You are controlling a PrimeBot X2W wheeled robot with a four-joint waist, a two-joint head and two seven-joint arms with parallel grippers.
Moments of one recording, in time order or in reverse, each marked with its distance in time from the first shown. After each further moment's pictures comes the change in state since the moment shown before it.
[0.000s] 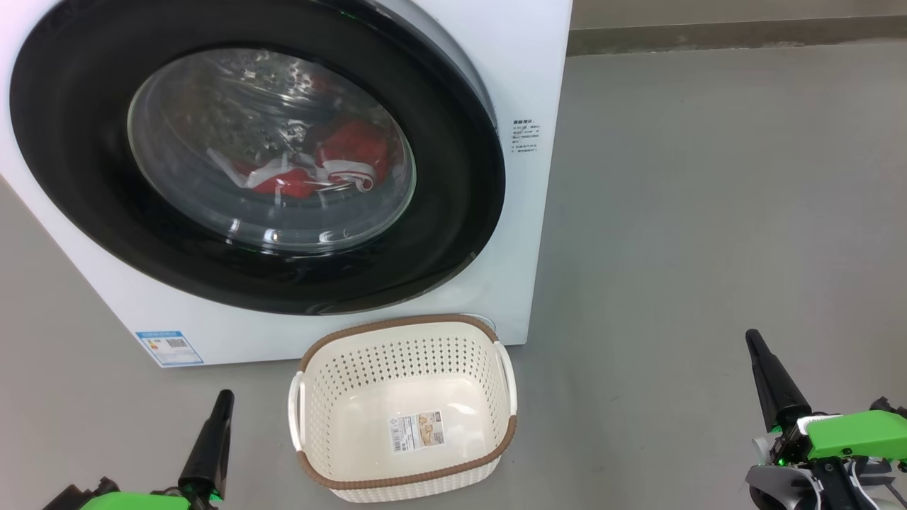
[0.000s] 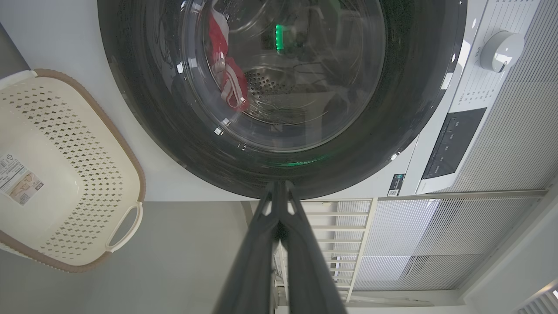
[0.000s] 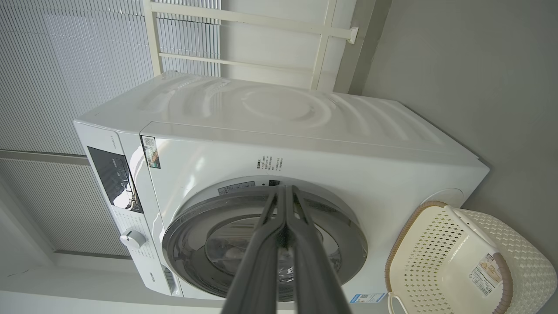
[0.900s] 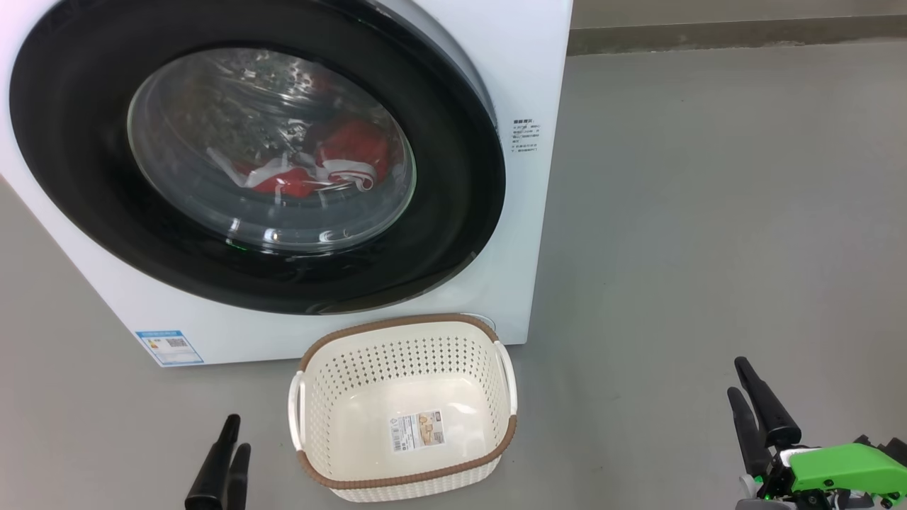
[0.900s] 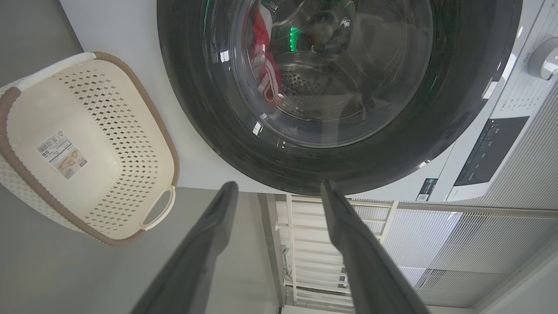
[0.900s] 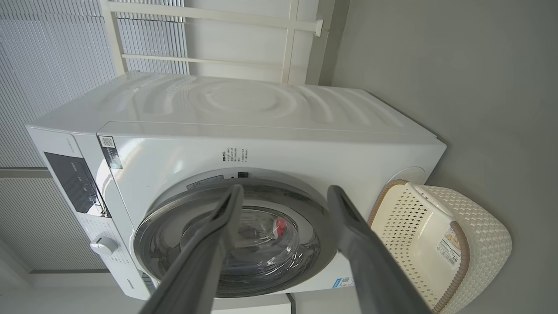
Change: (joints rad) left arm 0.047 -0.014 -0.011 0.054 0.000 0.001 -0.007; right arm 0.048 0.022 0.014 0.061 0.000 0.000 -0.005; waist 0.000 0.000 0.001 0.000
